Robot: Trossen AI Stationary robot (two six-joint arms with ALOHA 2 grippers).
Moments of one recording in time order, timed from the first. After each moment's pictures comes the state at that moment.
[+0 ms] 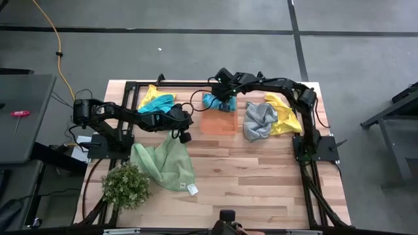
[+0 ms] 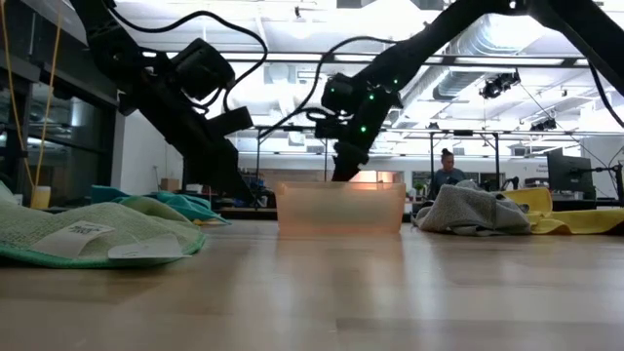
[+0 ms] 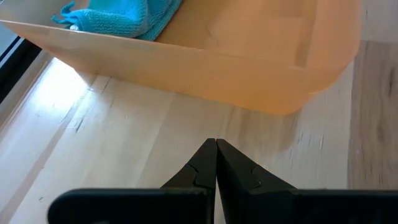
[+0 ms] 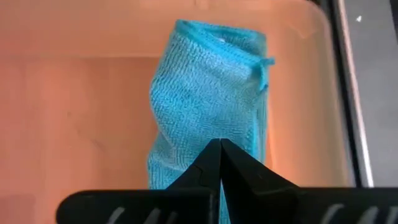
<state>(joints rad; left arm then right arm) 0.37 1.54 0.55 0.24 -0.19 0.08 -0.54 2.06 1.54 -0.54 -0.11 -0.49</state>
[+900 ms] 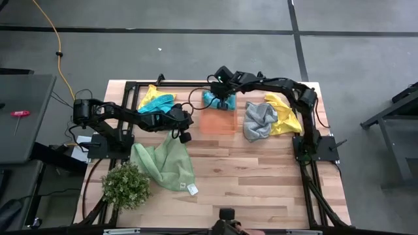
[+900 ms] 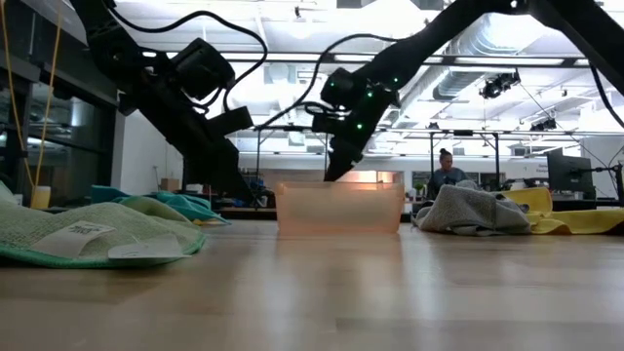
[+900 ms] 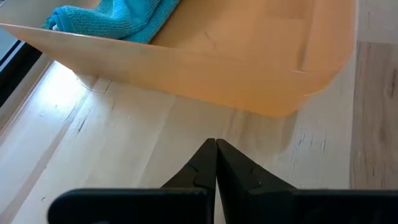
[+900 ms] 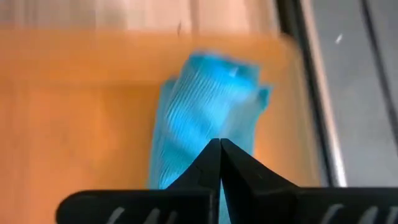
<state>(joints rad) 0.37 1.54 0.55 0.24 -0.19 0.08 -0.55 2.05 1.54 -0.49 -0.10 -0.50</state>
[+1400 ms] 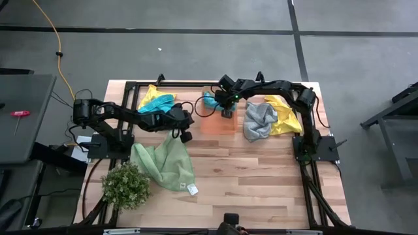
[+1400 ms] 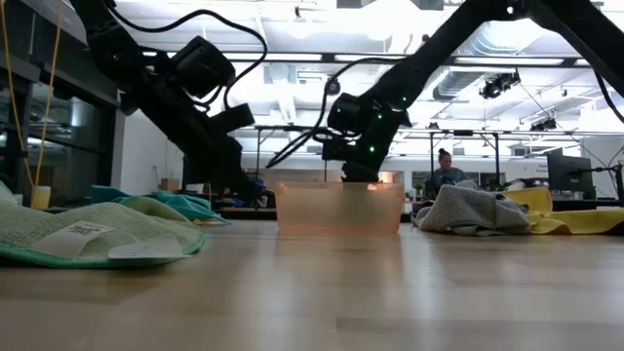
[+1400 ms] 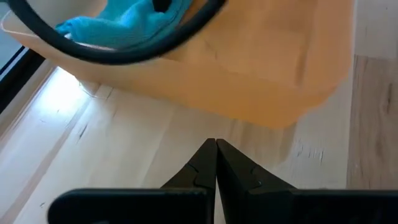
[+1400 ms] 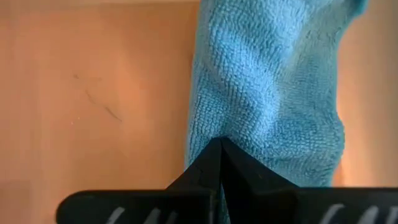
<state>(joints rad) 0.37 1.54 0.55 0.27 -0.19 0.06 -0.55 2.06 1.39 -0.43 -0.14 -0.45</state>
